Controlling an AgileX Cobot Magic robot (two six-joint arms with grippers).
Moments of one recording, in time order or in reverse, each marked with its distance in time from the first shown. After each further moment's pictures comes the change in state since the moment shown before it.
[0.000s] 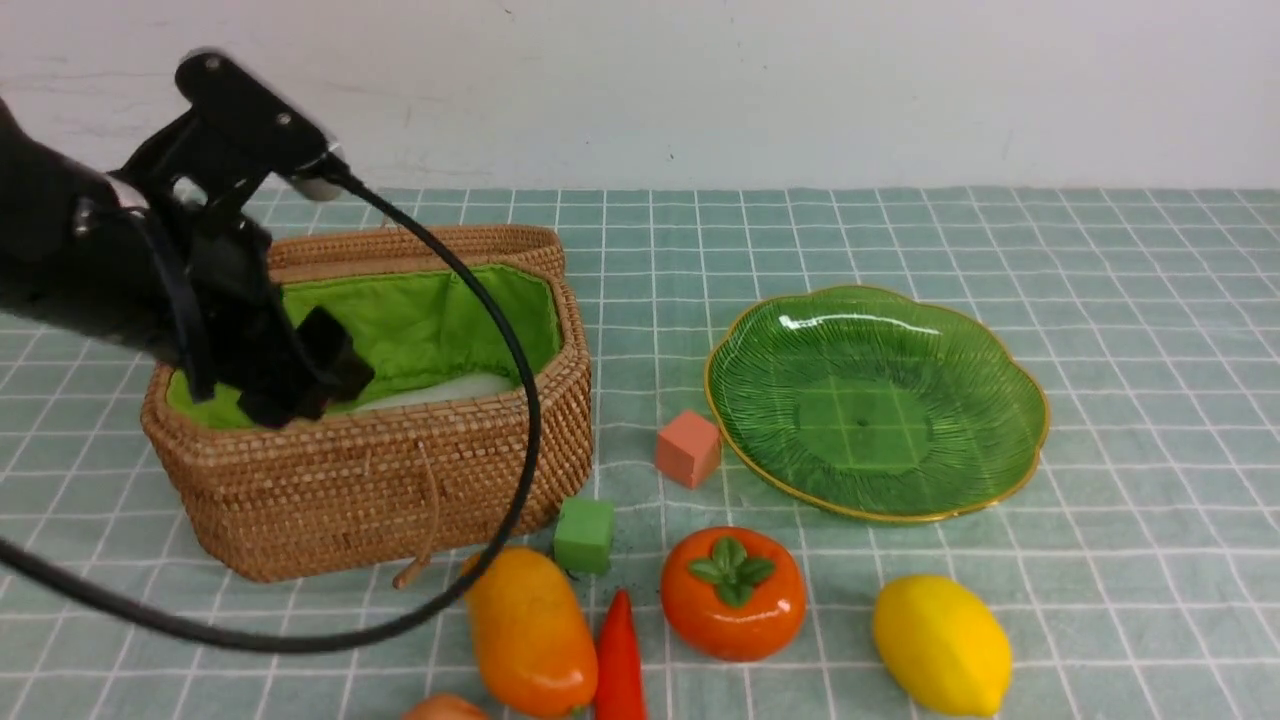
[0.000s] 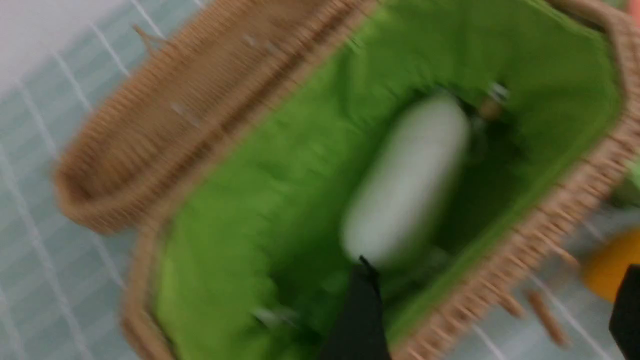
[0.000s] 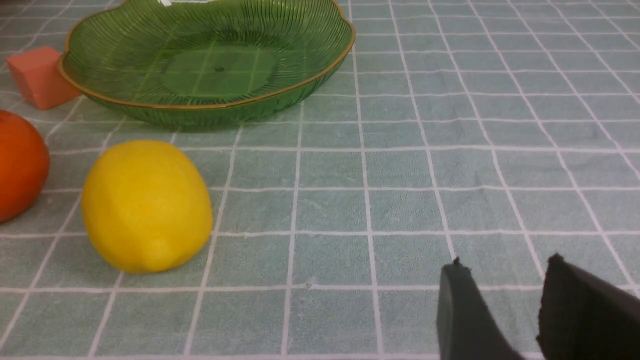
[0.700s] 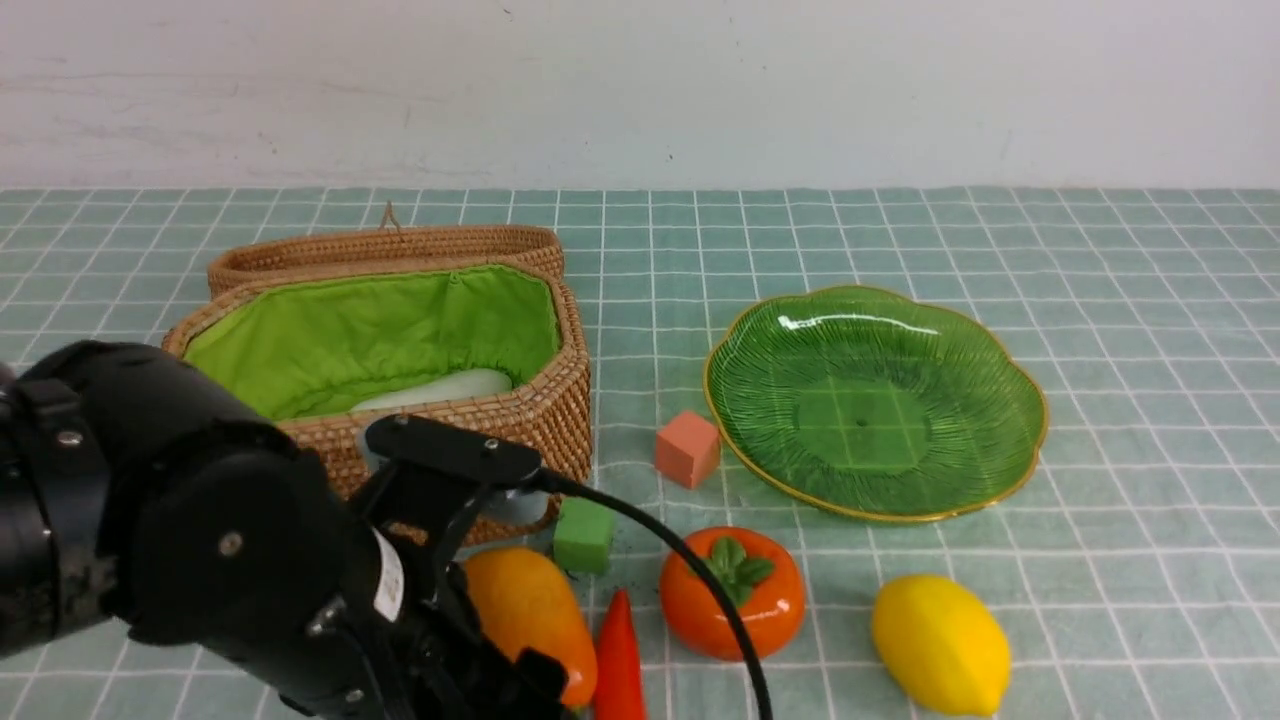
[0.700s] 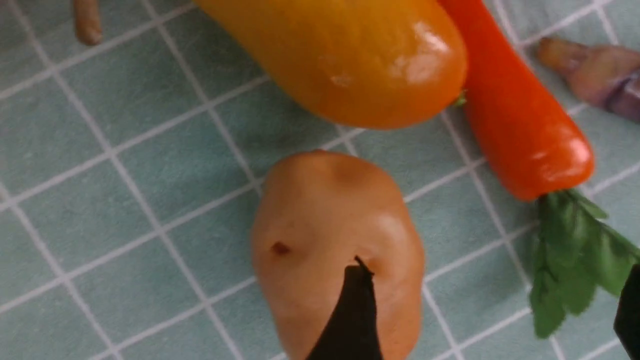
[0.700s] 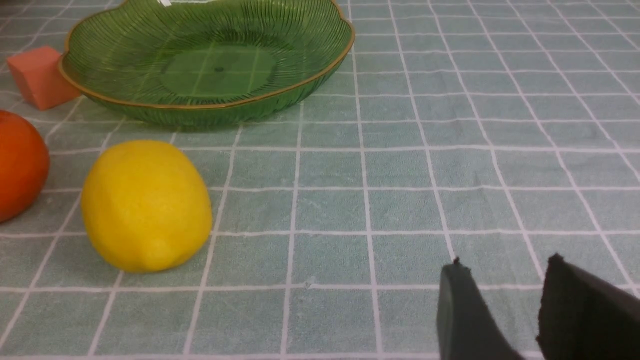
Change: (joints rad) right arm 0.000 0.000 0.000 0.000 0.000 0.000; left arm -0.517 -0.002 0.247 0.196 0.046 -0.909
